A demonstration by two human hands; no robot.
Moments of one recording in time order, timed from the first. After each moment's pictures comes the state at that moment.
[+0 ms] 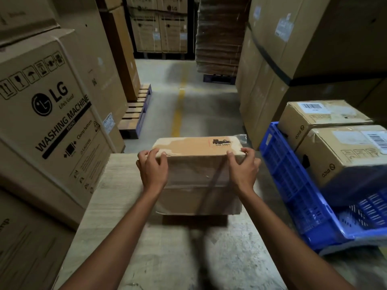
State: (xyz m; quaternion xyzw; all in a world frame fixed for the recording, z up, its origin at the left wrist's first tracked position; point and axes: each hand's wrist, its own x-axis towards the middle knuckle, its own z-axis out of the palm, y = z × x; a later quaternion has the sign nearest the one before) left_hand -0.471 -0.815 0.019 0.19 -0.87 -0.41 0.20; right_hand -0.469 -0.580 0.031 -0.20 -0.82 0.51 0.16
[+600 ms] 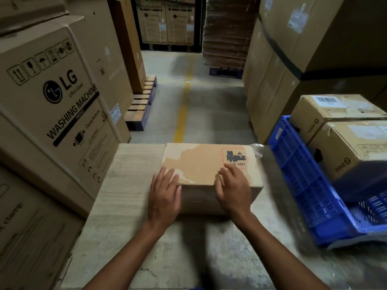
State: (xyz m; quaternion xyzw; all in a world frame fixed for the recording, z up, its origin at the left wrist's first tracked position) left_hand -0.373 -0.832 -0.050 -0.09 -0.94 -0.20 0.28; right_hand -0.403 -0.621 -0.018 0.07 -0.93 0.27 0.25
